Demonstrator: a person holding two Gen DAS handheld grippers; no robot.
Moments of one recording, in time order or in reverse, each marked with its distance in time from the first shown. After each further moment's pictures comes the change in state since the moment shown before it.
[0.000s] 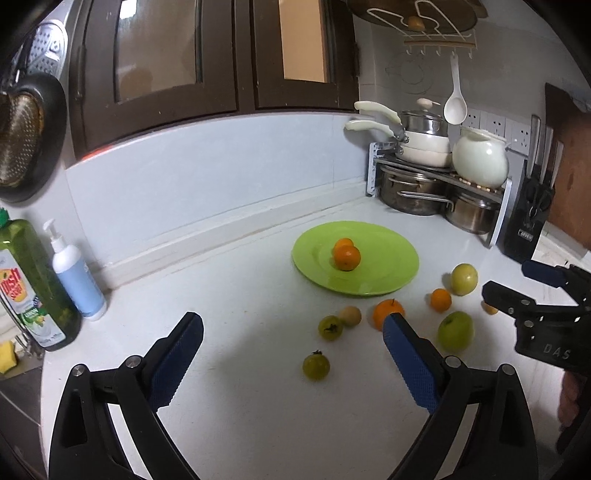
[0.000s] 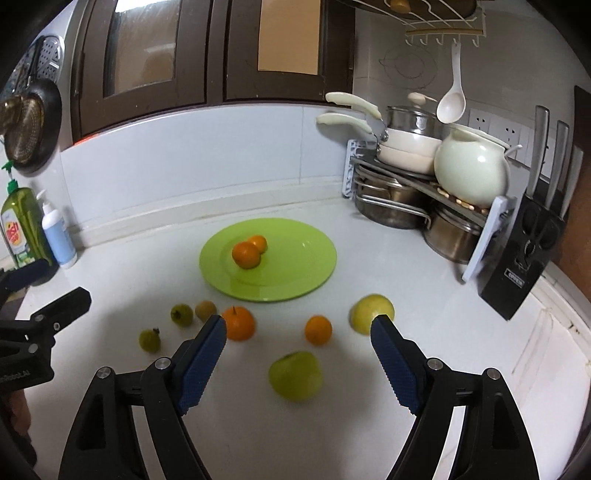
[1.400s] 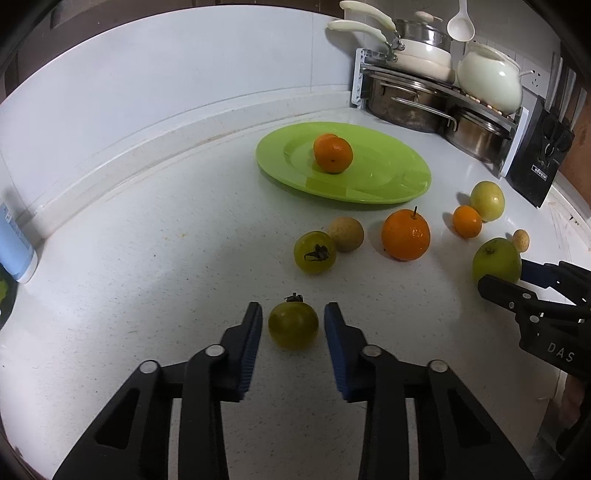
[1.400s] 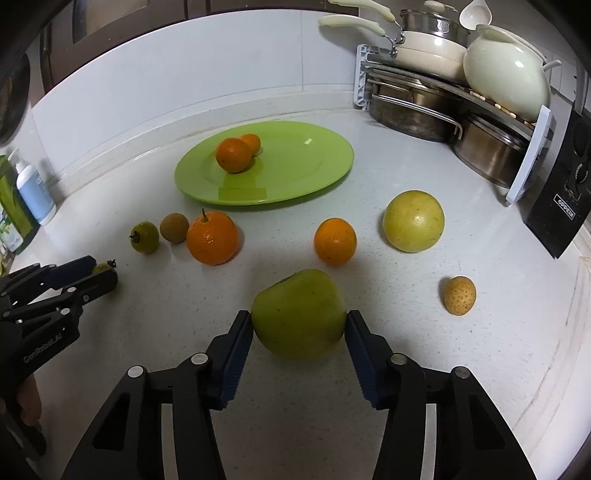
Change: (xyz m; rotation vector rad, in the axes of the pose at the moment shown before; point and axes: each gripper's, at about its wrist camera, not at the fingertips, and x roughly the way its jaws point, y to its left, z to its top) left arm 0.107 -0.016 -0.042 0.023 0.297 -0.118; right arm 0.086 -0.007 -0.049 0.036 0.266 0.054
